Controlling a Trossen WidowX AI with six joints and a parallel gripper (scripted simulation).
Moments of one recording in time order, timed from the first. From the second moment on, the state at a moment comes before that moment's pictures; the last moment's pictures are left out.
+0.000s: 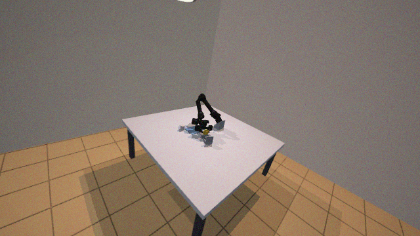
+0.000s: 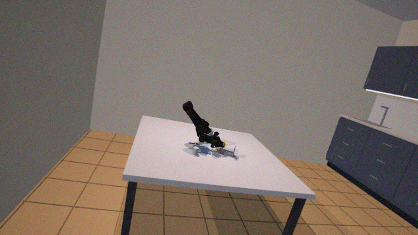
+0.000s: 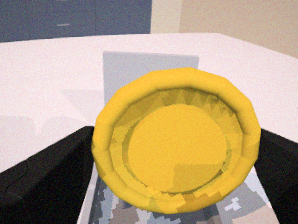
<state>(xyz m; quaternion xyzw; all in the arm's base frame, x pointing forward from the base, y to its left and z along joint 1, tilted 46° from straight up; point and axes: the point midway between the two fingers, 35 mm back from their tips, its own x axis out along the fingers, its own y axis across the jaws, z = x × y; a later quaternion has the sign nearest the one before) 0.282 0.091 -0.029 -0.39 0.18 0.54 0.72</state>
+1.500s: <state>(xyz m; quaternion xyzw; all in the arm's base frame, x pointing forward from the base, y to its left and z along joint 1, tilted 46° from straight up) 0.280 0.085 -0.044 -0.39 0.19 0.54 0.72</state>
